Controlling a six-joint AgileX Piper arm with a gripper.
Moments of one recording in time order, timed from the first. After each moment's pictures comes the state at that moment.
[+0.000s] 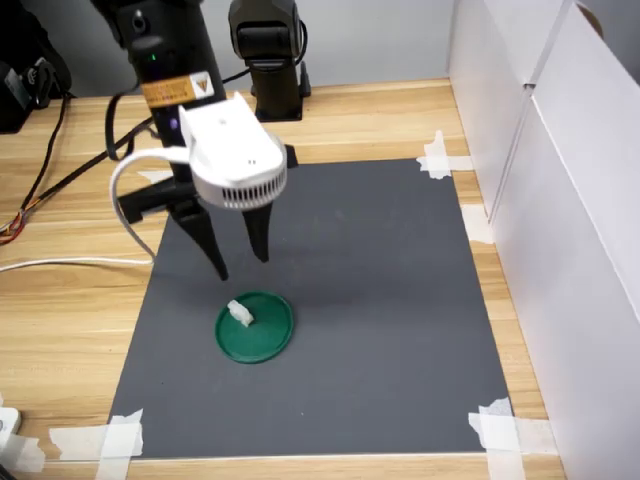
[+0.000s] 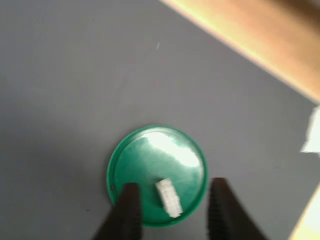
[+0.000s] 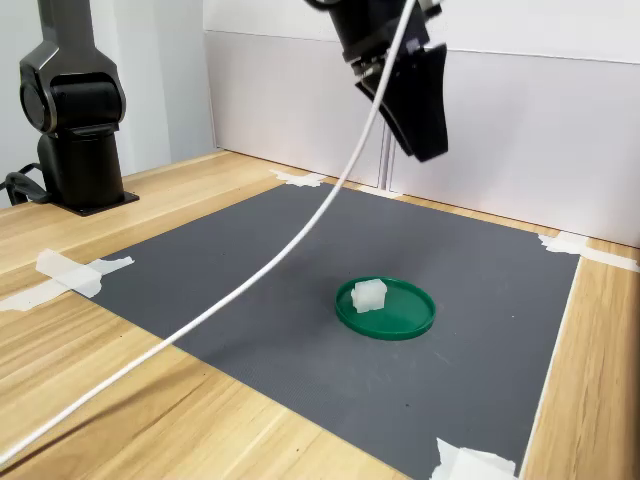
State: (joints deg) arm -1.4 92.0 -77.6 14.0 43.4 -45.6
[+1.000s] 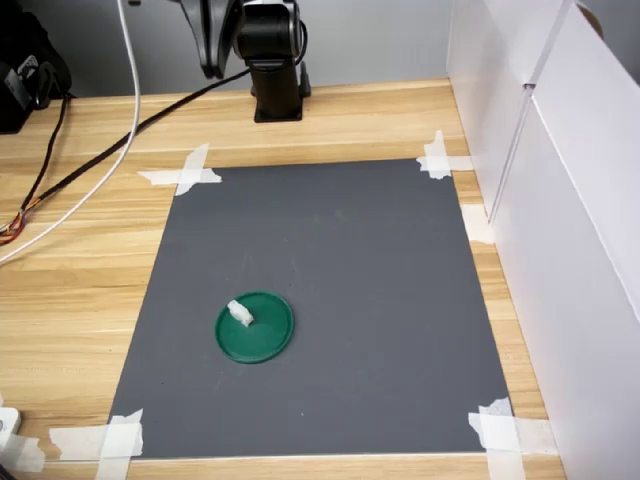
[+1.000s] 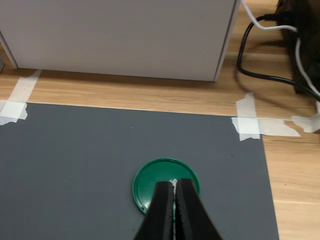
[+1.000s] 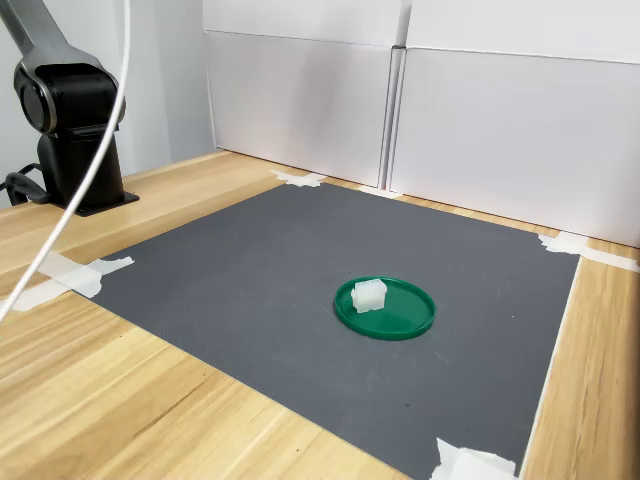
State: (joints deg) arm -1.4 41.4 -37.7 15.3 17.0 -21.8
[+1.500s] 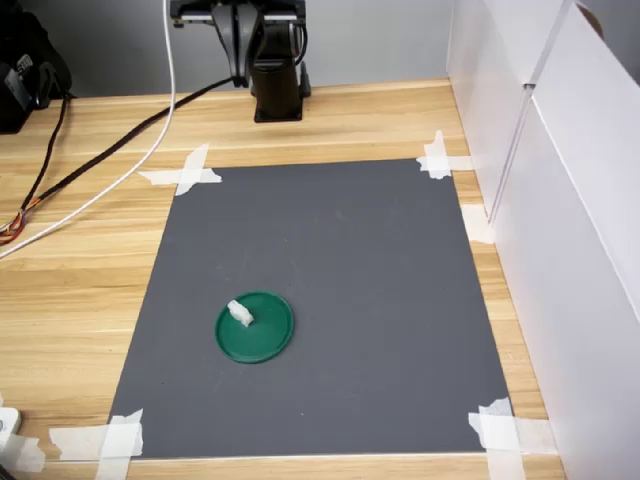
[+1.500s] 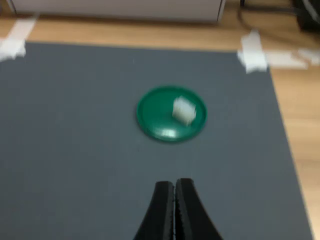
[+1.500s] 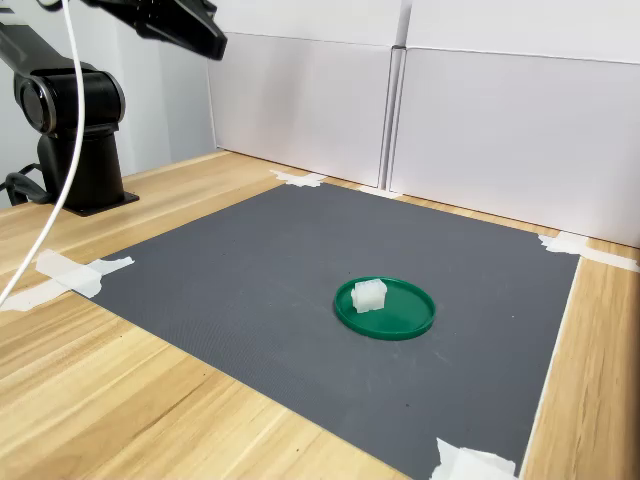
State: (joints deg) arm -1.4 22.6 -17.9 13.3 17.5 -19.0
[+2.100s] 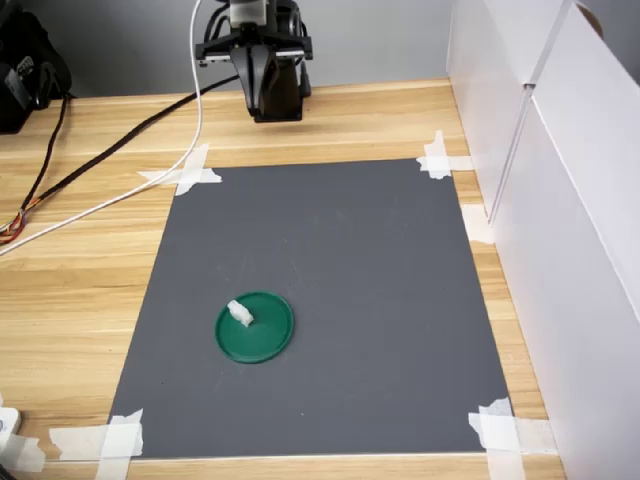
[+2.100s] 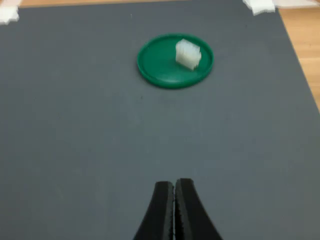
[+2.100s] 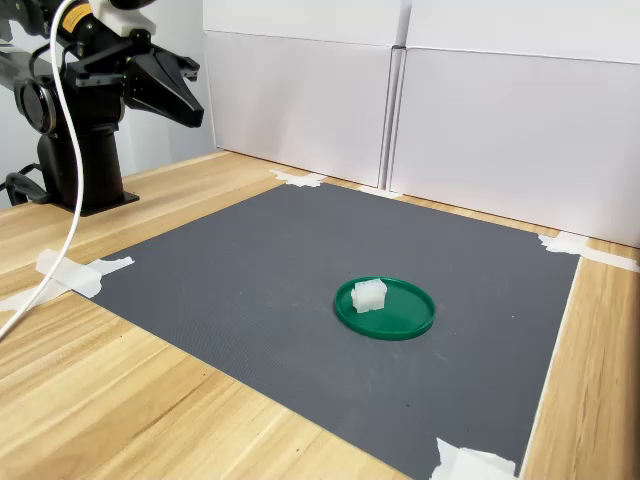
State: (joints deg) arm -1.4 8.3 -4.6 11.2 18.7 -12.5
